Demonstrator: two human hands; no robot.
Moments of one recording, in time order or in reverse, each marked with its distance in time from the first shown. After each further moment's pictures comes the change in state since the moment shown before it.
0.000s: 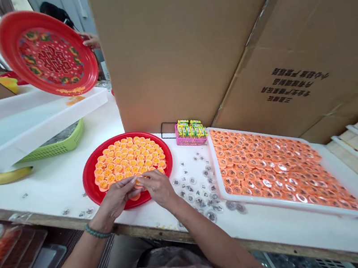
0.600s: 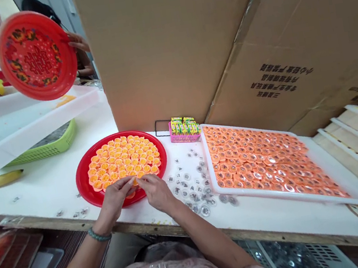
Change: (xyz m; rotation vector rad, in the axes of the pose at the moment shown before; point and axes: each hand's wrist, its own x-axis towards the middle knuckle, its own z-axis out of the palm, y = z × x) left_hand 0.003 -0.024 0.002 0.225 0.201 0.119; right_hand -0.027 -0.005 -0.005 0.010 -0.109 0.041
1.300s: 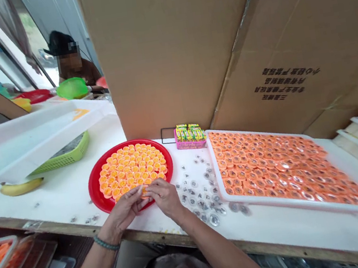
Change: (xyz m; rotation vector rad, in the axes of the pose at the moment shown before) left_hand -0.014 0.009 0.003 -0.394 -0.284 -0.215; right_hand 0.007 -0.011 -0.004 0.245 0.259 0.113
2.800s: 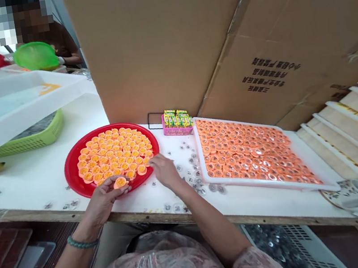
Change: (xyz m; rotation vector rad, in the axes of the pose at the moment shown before) left_hand -0.021 -0.008 -0.010 0.244 0.148 0.154; right_hand 0.013 0.020 -0.048 -0.330 -0.189 0.131
